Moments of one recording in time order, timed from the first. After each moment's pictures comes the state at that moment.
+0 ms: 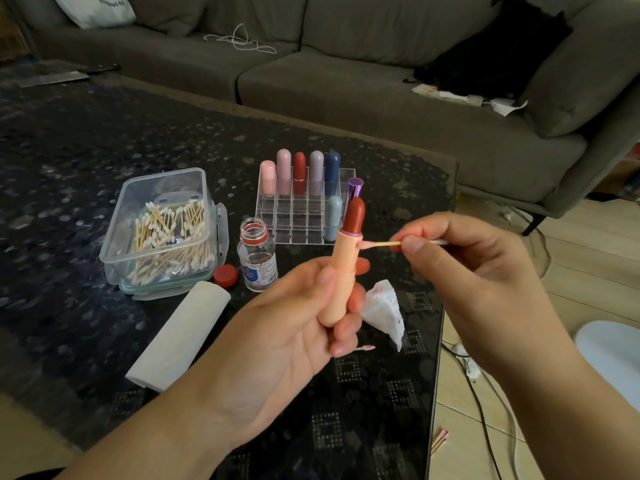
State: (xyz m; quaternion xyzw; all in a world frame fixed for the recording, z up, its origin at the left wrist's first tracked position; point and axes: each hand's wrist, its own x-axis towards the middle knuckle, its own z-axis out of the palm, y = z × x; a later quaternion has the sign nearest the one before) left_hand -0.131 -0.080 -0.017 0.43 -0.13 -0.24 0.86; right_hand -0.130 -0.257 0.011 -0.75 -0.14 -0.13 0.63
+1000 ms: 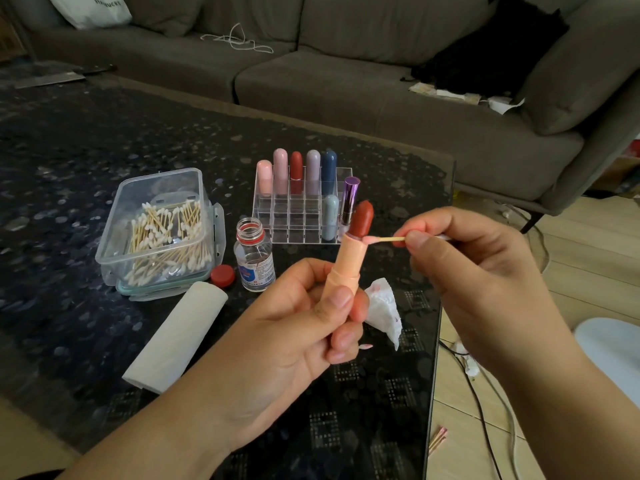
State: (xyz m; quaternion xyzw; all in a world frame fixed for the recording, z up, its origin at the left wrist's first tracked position) left_hand -0.137 -0.080 -0.018 0.45 -0.13 -0.25 0.85; right_hand -0.131 -0.260 0.010 -0.73 -0.14 -0.14 0.65
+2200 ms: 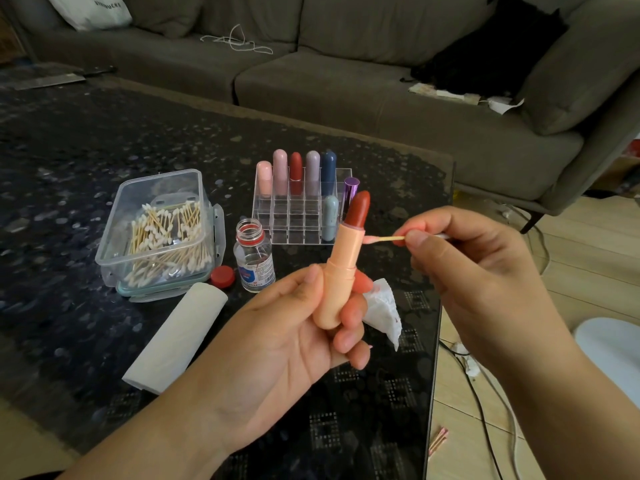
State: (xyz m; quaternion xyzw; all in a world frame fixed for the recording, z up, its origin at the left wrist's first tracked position) left_hand -0.129 -0.079 -0.029 0.35 -0.18 -0.30 0.87; right_hand -0.129 -0.260 0.010 -0.73 -0.13 -0.13 0.66
